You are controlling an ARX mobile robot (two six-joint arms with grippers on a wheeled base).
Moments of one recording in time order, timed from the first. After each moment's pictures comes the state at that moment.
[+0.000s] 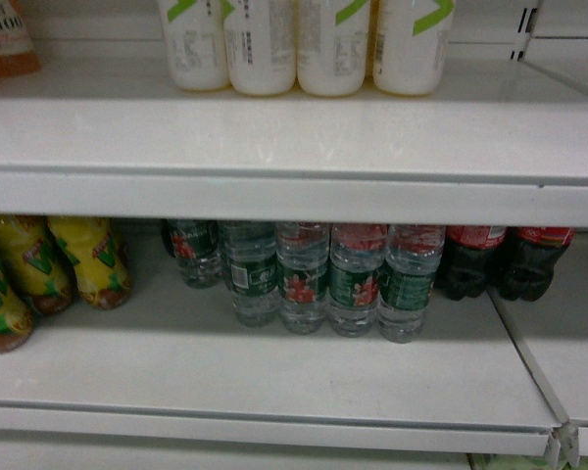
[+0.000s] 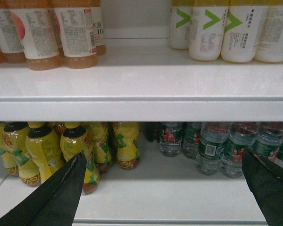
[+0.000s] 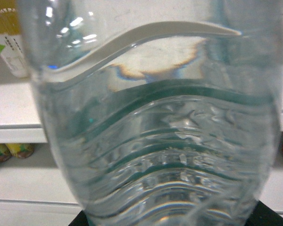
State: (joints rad) left arm 0.00 0.01 0.01 0.00 0.00 0.00; right arm -0.01 0.34 0.38 -0.18 -0.13 0.12
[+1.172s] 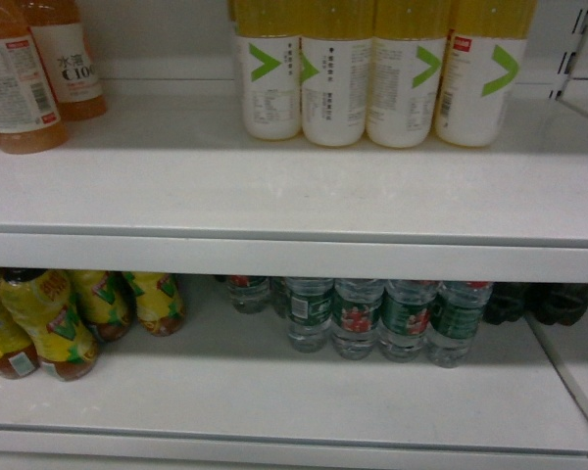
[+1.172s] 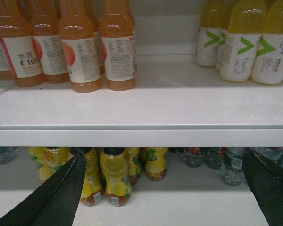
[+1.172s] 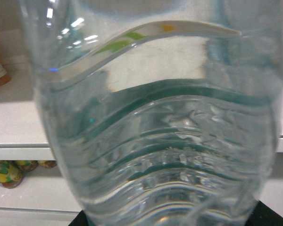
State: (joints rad) left arm 0.00 0.01 0.01 0.00 0.00 0.00; right arm -0.01 0.34 0.39 -0.18 -0.12 0.12
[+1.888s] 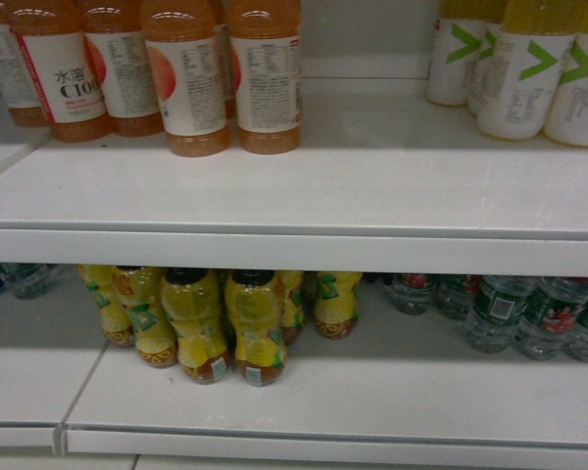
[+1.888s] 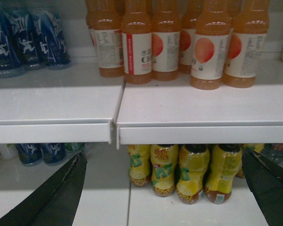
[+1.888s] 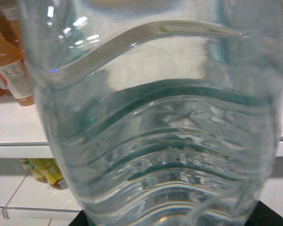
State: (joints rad) left arm 0.00 0.01 0.01 -0.01 0.00 0.00; right arm -0.01 0.34 0.39 -0.17 -0.13 0.12
